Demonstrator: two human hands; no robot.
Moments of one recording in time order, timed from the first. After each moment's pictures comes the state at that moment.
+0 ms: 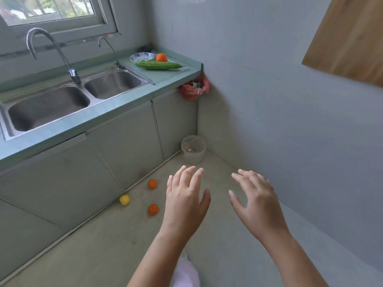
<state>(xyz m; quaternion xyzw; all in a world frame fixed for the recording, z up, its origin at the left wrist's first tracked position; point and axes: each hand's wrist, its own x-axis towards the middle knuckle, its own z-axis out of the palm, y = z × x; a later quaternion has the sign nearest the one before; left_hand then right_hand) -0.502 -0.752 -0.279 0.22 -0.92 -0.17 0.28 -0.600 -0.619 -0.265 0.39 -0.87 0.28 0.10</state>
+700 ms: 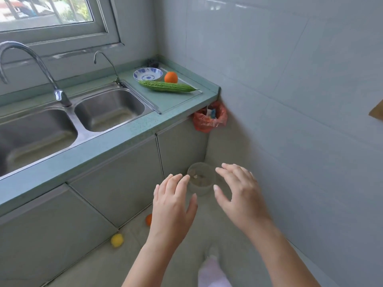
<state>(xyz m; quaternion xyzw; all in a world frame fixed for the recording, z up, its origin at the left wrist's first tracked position) -0.676 -0.993 -0.284 0.29 -0.90 -0.18 0.27 -0.799 -0.887 -0.252 0.45 -0.84 0.30 0.10</state>
